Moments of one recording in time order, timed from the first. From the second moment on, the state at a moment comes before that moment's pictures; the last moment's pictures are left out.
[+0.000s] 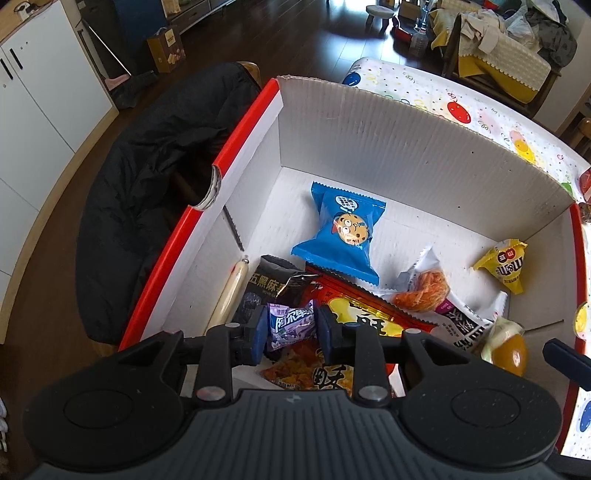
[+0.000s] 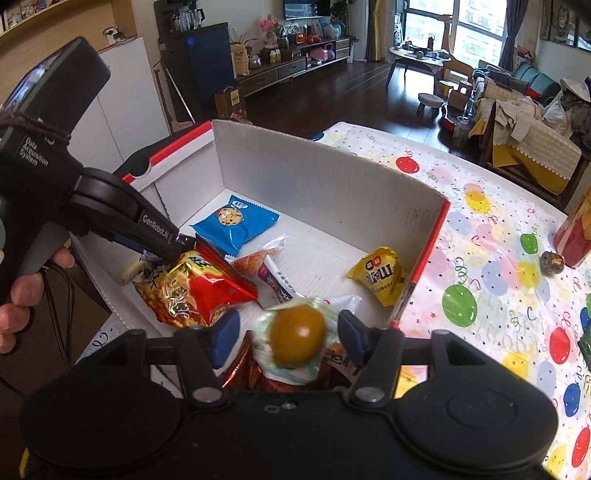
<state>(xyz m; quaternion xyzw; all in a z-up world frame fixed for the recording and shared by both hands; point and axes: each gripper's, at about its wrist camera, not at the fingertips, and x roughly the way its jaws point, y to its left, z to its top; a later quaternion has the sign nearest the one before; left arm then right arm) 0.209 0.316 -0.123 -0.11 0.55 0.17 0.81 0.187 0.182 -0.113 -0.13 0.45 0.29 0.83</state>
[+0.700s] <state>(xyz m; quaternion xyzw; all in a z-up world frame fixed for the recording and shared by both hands) 0.165 0.290 -0.064 -0.12 0.50 0.13 0.85 0.156 0.131 -0.054 -0.08 0.40 0.29 0.87</state>
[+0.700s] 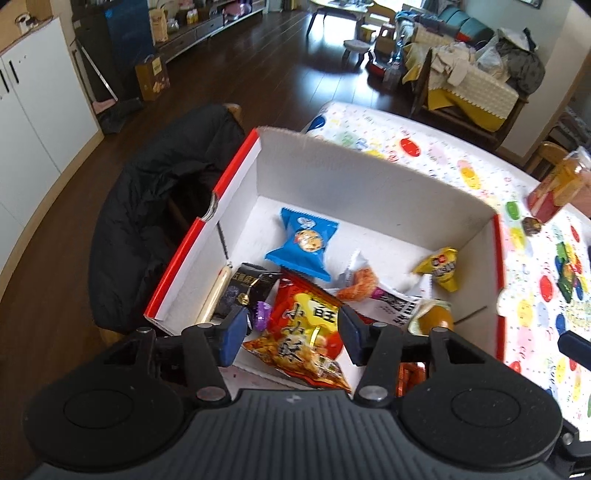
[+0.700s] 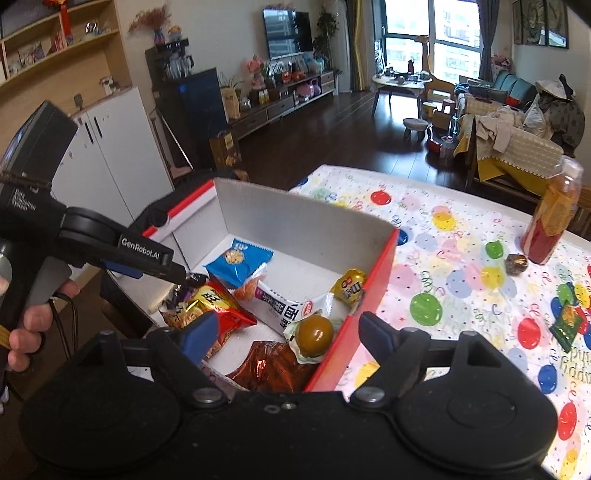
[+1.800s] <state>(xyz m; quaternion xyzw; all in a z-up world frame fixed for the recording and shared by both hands) 0.176 0.090 -0.007 -0.08 0.42 -0.03 0.90 0.143 -0.066 -0.004 0.02 0.35 0.20 0.92</state>
